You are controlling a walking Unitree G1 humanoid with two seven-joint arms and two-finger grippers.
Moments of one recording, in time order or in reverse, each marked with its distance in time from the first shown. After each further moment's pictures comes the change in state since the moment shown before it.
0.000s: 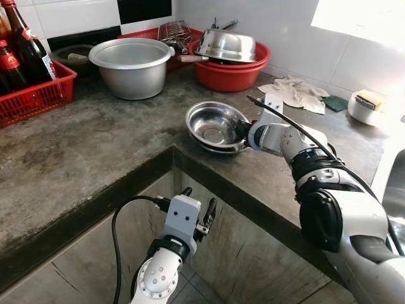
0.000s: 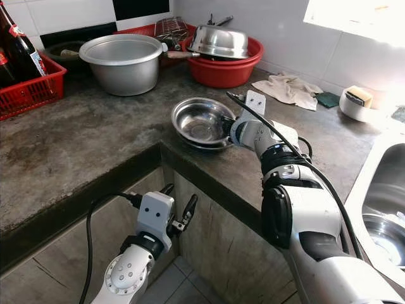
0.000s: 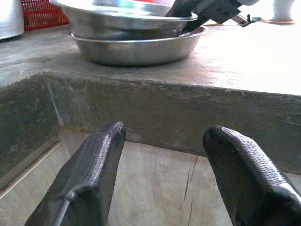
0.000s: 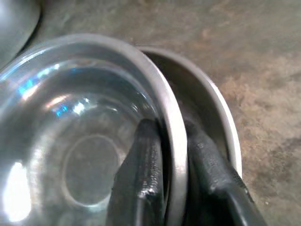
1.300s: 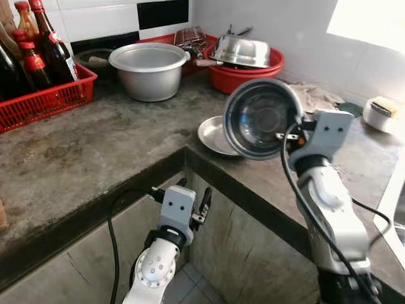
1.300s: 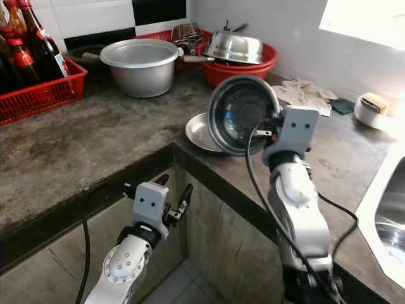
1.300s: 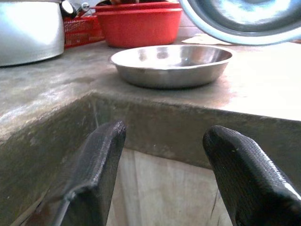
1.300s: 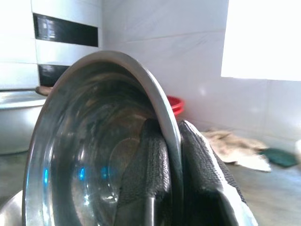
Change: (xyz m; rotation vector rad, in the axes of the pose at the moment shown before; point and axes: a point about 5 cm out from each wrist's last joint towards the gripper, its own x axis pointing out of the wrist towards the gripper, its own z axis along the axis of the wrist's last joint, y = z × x) left arm 0.011 0.010 0.009 -0.016 -0.042 0.033; right arm -0.134 -0.026 -0.043 -0.494 -0.857 -0.115
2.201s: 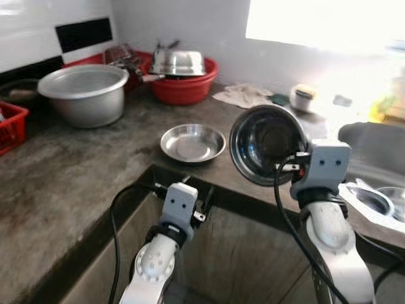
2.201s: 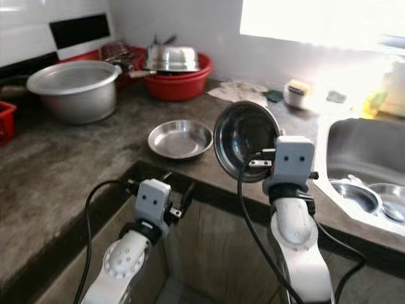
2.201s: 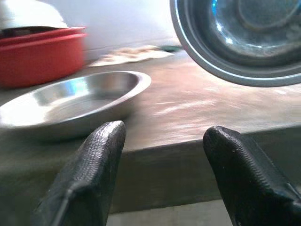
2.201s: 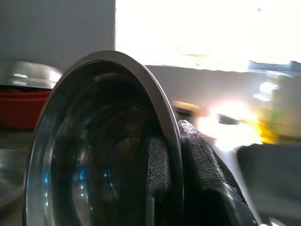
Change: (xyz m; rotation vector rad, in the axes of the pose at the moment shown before) left arm 0.006 0.000 0.000 0.064 -0.017 -0.065; right arm -0.027 0.007 -0.009 -0.066 0.055 -0.038
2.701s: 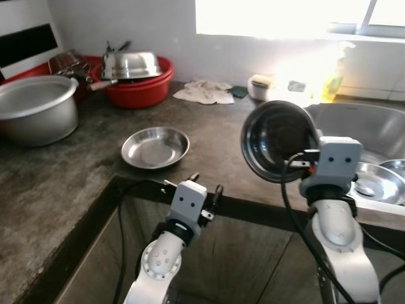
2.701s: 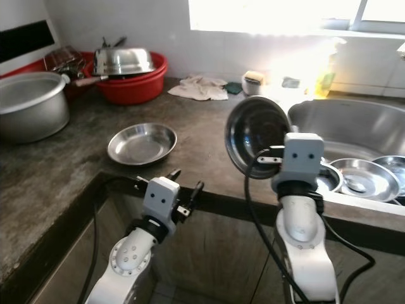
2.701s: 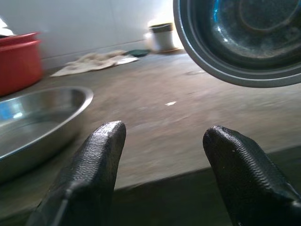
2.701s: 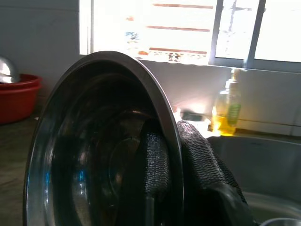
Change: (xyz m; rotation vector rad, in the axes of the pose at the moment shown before) left arm 0.004 -0.001 0.004 0.011 -0.021 -0.006; right arm 0.003 -0.006 0.003 -0.043 -0.011 -0.042
